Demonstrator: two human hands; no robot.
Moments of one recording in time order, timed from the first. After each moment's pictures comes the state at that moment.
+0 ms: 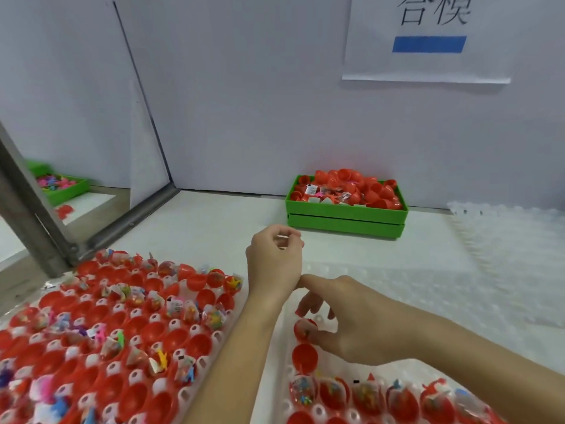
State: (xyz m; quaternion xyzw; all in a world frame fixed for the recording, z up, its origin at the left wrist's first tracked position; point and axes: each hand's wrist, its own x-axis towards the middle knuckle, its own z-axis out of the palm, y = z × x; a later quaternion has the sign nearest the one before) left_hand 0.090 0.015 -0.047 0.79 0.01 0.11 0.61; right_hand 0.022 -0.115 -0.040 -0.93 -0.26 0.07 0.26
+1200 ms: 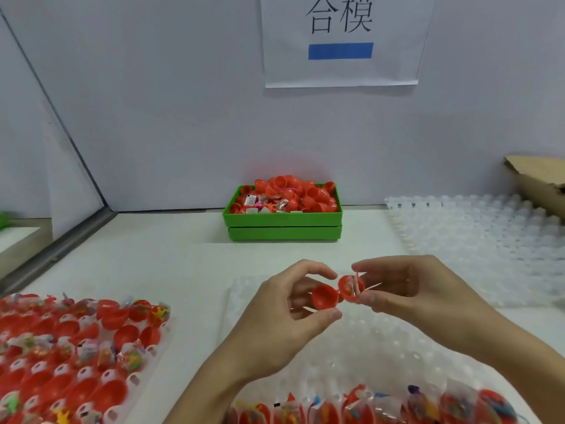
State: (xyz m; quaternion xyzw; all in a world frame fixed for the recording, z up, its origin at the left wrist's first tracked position) left_hand 0.036 -0.037 -0.044 0.74 -0.32 -0.13 0.57; right_hand -0.026 -0.244 -0.026 -0.82 0.02 -0.04 0.57
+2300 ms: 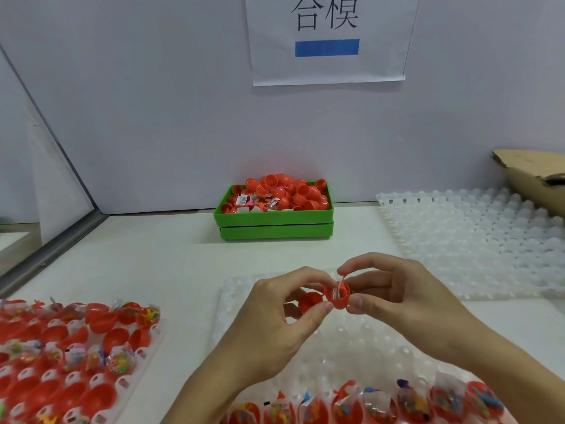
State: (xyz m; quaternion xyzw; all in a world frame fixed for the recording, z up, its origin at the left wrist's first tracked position) left_hand 0.034 -0.042 -0.051 0.78 -0.38 -0.05 0.49; right_hand -0.033 -0.239 -0.037 -0.78 -0.01 -0.04 0.63
